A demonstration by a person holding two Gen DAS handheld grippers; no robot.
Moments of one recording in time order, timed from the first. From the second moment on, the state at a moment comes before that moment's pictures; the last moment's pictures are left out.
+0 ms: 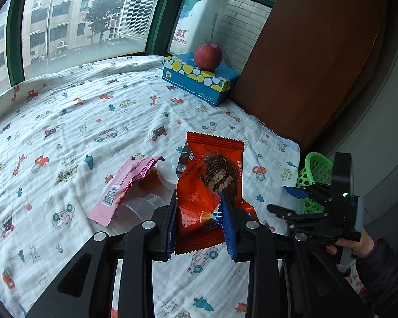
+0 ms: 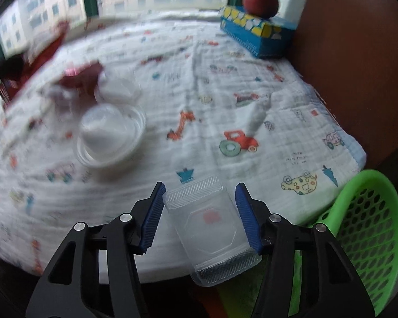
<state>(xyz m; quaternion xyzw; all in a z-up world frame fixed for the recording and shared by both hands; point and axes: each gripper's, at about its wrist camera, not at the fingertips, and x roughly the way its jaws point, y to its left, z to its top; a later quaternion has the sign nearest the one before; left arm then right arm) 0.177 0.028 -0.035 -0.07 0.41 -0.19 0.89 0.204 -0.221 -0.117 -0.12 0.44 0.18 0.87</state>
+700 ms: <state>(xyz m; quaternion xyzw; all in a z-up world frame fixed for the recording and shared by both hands) 0.177 -0.119 -0.004 -0.02 0.39 -0.31 0.86 0.131 -0.361 -0.035 0.04 0.35 0.06 0.93</state>
